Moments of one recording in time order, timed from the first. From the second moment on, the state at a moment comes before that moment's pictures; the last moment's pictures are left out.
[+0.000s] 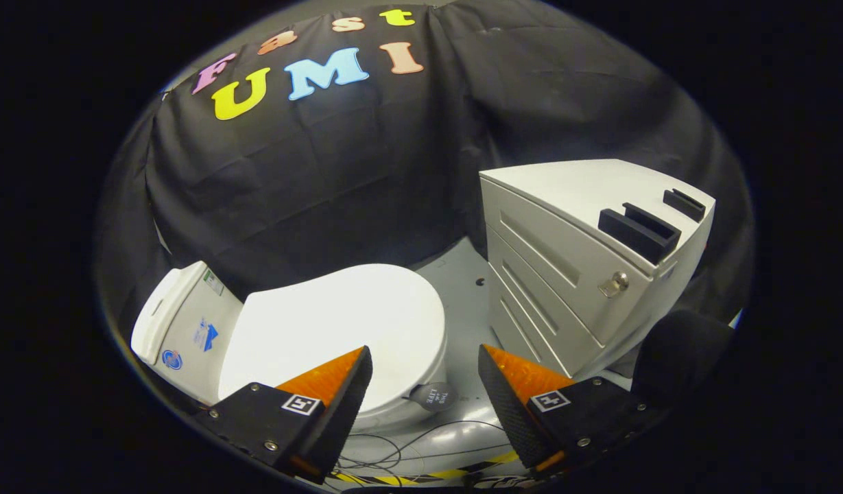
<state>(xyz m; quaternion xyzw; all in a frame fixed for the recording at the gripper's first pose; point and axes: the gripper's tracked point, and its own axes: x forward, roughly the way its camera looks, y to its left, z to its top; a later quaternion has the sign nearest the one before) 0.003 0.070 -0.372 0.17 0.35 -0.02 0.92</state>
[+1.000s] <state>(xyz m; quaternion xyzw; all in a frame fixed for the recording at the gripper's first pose) -0.025 0.080 -0.459 0.44 0.37 -0.01 0.82</state>
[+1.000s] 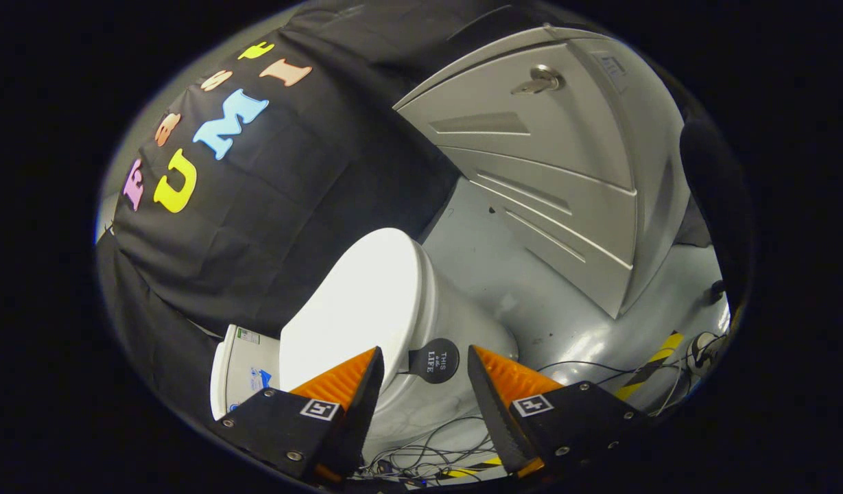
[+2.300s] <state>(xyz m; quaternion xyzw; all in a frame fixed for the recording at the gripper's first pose) -0.011 0.089 -0.483 0.50 0.34 0.02 0.80</state>
